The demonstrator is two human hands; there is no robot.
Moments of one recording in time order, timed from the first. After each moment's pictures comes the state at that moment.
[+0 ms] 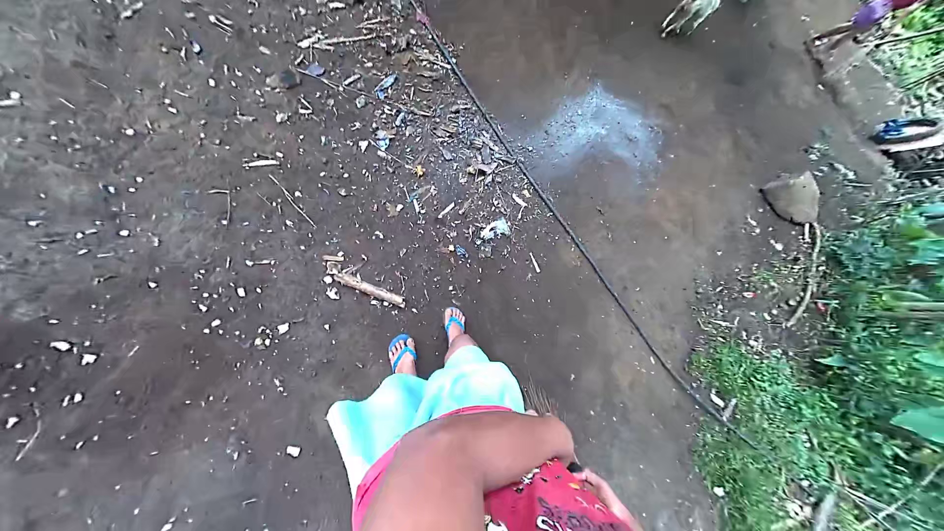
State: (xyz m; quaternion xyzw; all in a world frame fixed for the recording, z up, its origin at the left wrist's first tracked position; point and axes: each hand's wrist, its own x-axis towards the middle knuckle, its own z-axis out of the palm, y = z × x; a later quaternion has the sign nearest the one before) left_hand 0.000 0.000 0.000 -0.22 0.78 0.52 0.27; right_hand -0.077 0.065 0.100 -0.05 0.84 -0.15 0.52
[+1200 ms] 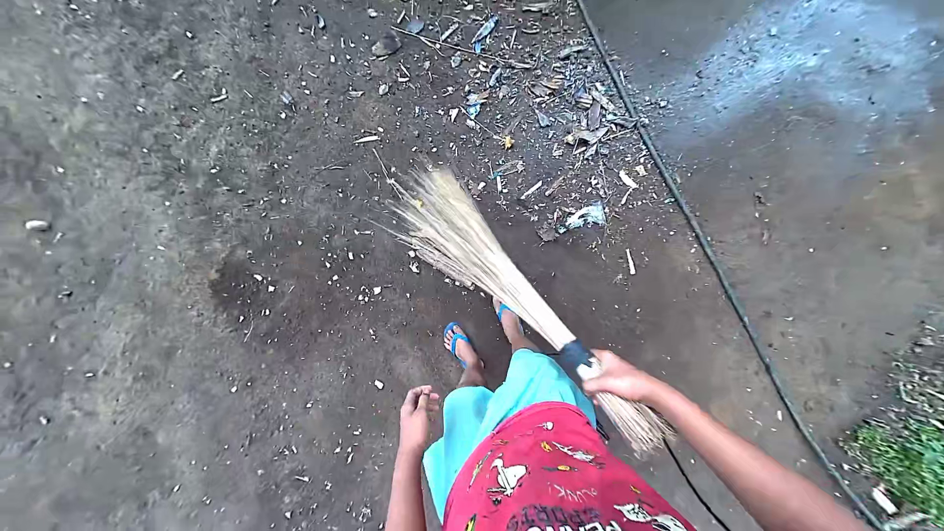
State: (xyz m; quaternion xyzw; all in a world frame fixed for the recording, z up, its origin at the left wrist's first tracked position) left_hand 0.159 0.103 -0.165 -0.80 -0.13 0.49 -0.33; right_hand -0.078 -0.240 -0.120 -0.48 0.47 0.33 0.67
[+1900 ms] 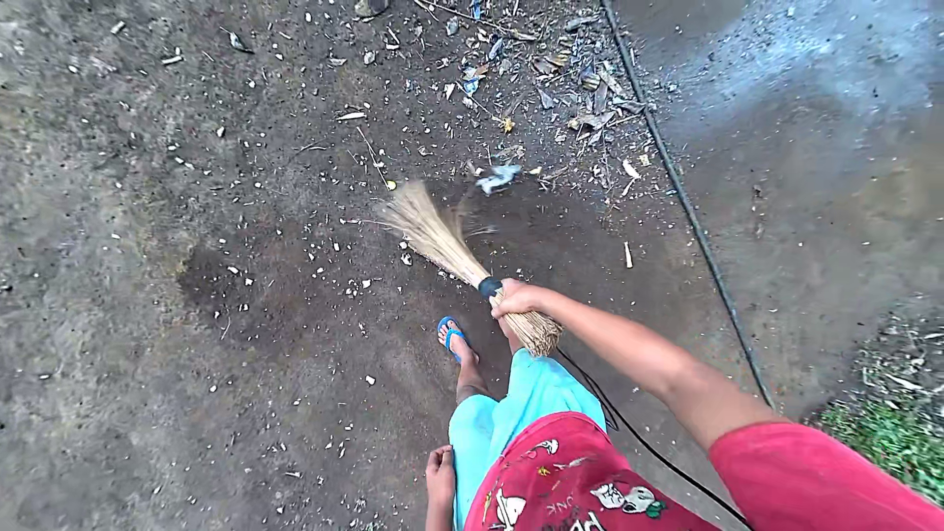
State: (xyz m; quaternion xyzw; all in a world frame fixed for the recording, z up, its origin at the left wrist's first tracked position) left_hand 0.064 0.151 -0.176 -0.79 -0.28 0.48 -0.27; right_hand 0.164 -0.265 -0.214 -0.65 0.31 0.48 0.49
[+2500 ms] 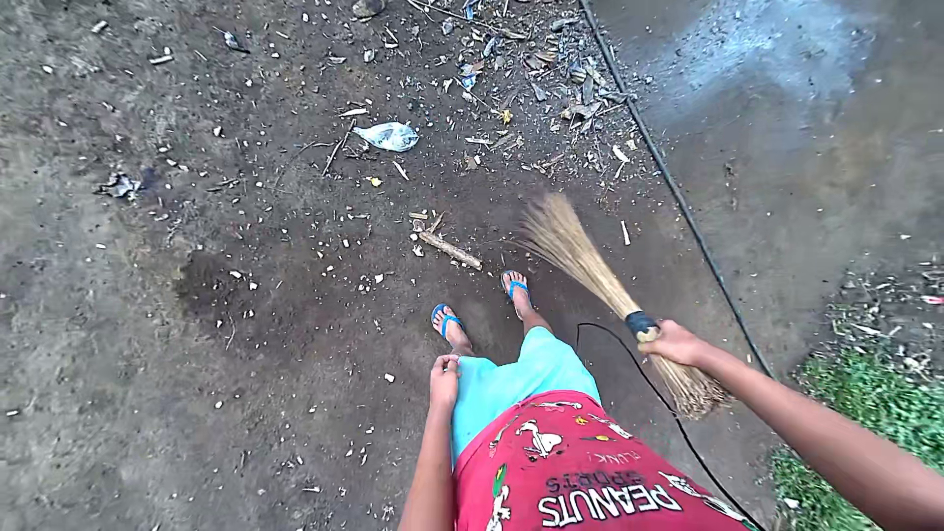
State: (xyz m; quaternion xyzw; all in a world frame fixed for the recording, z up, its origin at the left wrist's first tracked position) left_hand 0.228 0.161 -0.230 -0.77 -0.07 0.55 -0.31; right_hand -0.077 -0.190 -0.116 -0.56 0.62 0.40 0.37
